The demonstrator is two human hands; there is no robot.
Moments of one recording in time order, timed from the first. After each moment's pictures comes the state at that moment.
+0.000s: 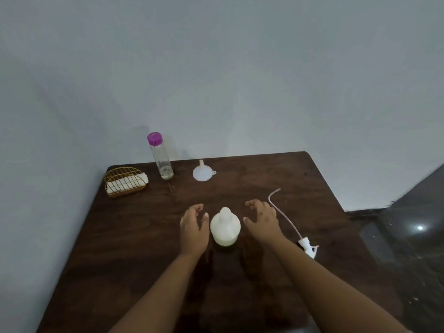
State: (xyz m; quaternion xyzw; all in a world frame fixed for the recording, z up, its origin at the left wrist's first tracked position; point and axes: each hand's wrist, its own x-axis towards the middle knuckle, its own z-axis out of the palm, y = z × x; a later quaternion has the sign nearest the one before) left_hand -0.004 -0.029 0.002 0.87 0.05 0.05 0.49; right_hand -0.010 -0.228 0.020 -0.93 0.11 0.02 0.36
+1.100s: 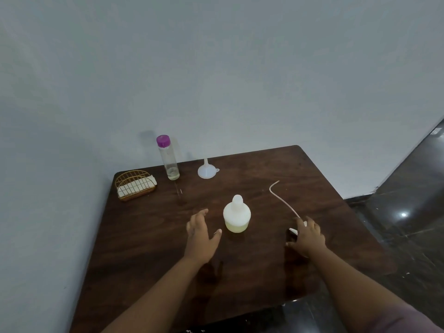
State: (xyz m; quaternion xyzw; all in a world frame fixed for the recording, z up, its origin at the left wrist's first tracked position) left_hand -0.058 0.027 0.019 0.91 -0.05 -0.04 0.40; right_hand -0.106 -0.279 -0.029 -0.95 0.25 0.13 0.13
